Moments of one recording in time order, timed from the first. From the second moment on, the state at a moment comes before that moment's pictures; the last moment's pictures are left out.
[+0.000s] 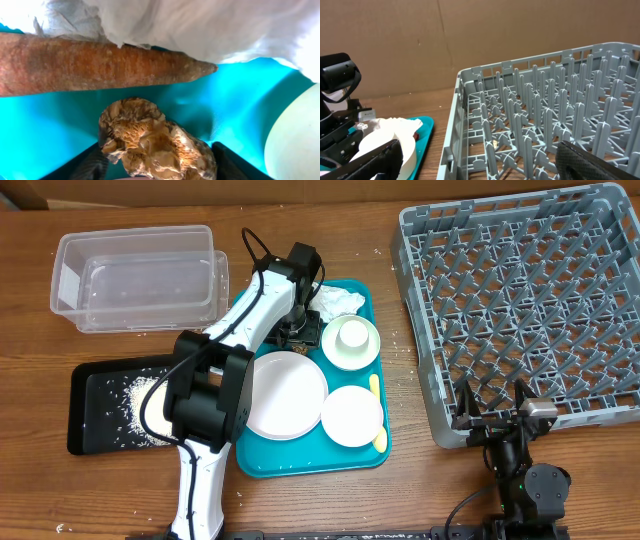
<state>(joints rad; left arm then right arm) -0.37 2.26 1.78 -1.09 0.03 -0.25 0.01 0.01 0.02 -0.03 -0.06 0.17</state>
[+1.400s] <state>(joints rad) -0.37 2.26 1.79 -1.12 0.02 -0.34 0.01 0.01 0.02 -0.03 -0.06 0.17</state>
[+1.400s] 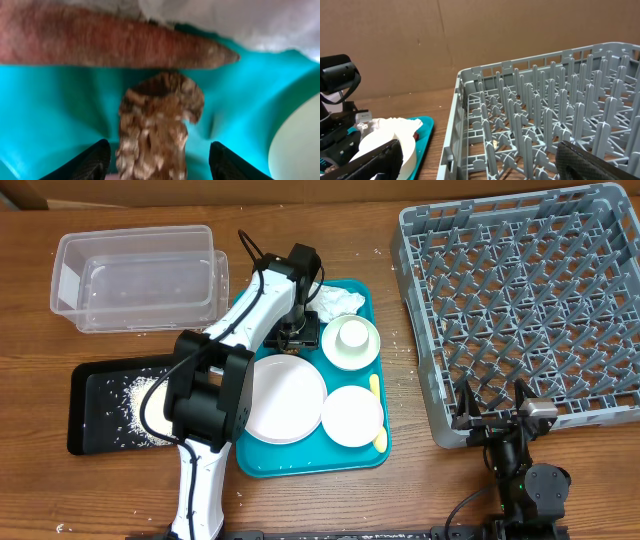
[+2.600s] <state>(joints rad) -0.37 2.26 1.97 -1.30 -0.01 -0.34 0.01 0.01 0.02 -0.03 -0.06 0.17</state>
